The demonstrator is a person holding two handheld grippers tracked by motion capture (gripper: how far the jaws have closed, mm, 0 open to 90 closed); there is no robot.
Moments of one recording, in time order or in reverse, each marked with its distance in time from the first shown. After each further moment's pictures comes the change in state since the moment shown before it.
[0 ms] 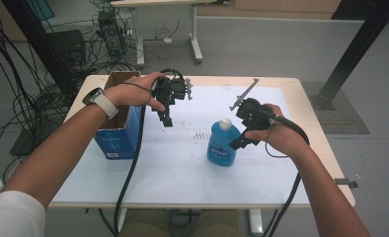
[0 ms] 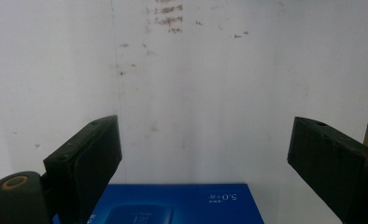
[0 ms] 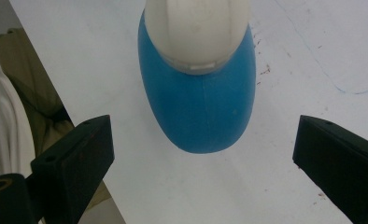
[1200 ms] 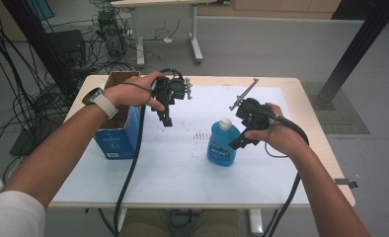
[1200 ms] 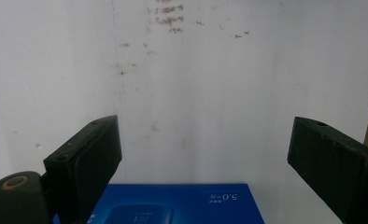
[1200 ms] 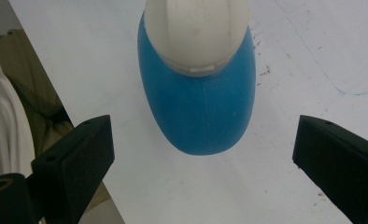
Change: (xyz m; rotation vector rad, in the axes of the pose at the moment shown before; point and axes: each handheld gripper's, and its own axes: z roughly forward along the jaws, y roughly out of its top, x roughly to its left) left arm 0.000 -0.001 0.000 -0.005 0.000 -0.003; right arm 0.000 0.000 0.000 -0.005 0.000 0.000
